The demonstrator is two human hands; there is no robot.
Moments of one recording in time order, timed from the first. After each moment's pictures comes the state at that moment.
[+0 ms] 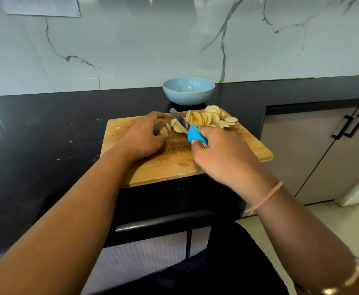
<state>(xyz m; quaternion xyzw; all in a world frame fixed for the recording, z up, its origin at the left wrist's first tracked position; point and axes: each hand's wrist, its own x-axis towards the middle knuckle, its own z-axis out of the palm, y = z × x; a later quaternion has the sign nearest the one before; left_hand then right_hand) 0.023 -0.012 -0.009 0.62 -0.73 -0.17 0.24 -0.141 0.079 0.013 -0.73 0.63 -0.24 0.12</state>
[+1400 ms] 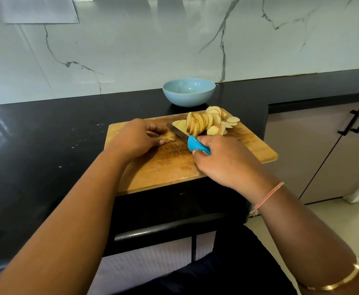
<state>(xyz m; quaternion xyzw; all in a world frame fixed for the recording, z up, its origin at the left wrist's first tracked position) 0.033 -0.011 0.000 0.62 -0.71 -0.21 0.25 -0.146 0.066 0.002 -0.74 0.63 -0.21 0.13</state>
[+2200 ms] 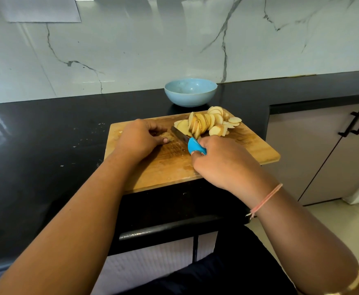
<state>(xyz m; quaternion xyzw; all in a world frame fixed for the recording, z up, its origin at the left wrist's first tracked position) 0.028 -0.008 -0.005 0.64 -0.69 -0.18 0.28 -0.132 0.070 0.007 -0.72 0.65 -0.17 0.14</state>
